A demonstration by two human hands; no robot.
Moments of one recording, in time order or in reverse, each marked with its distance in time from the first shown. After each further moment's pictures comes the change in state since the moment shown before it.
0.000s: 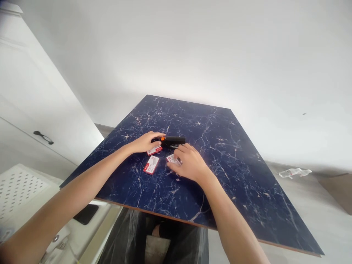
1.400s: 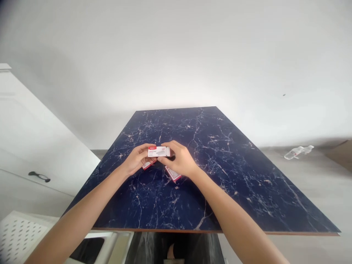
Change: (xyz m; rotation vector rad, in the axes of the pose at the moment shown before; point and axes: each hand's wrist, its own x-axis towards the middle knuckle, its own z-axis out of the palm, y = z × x) left_hand -0.009 0.044 0.008 -1.097 0.089 -0.227; right_hand 0.021 0.003 0.003 0.431 0.438 0.092
